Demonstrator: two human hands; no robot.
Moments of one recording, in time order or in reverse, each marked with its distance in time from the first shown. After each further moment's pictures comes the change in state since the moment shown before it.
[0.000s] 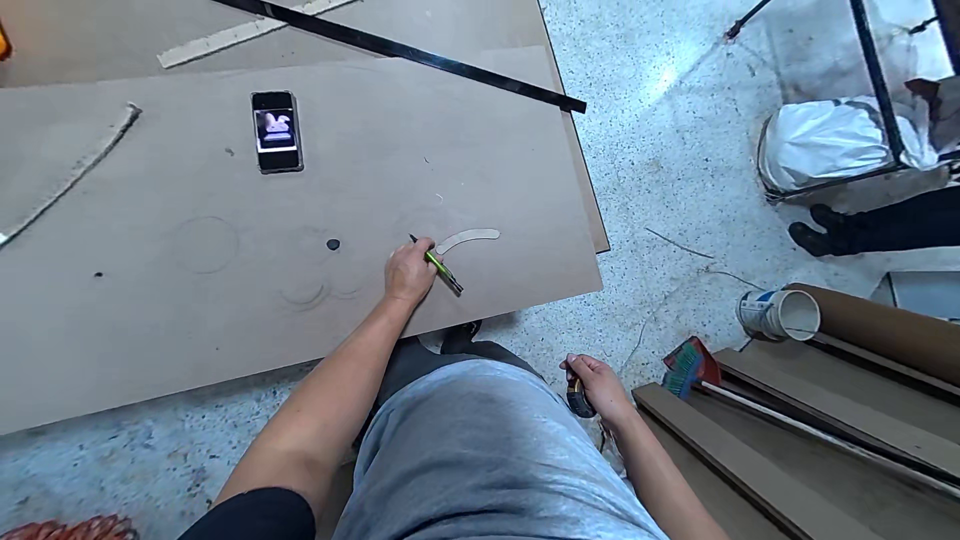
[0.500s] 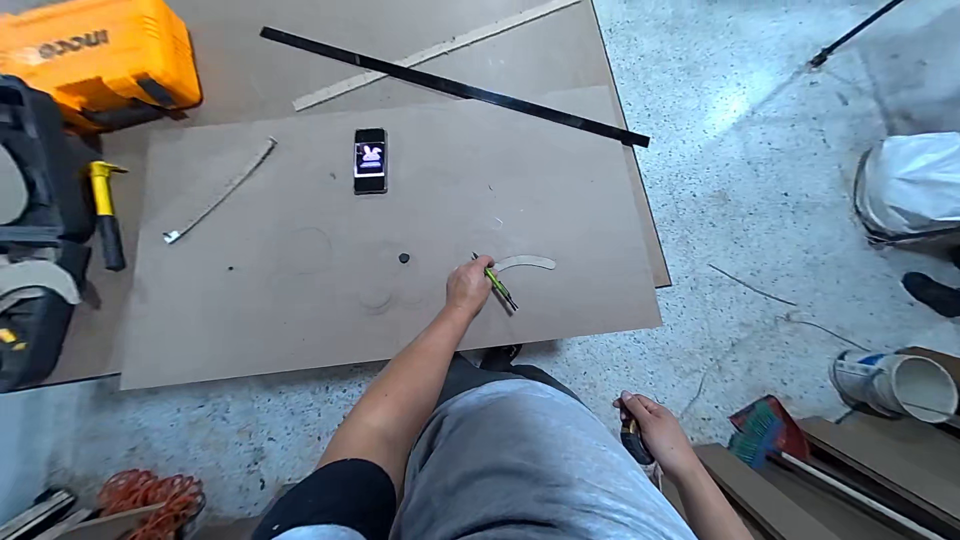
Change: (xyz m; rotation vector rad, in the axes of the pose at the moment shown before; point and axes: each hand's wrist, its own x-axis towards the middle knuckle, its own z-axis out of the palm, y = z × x) left_hand 0.010 0.004 -0.012 -0.030 -0.111 -0.091; right_hand 0.005 0.008 0.001 -0.073 0.031 -0.009
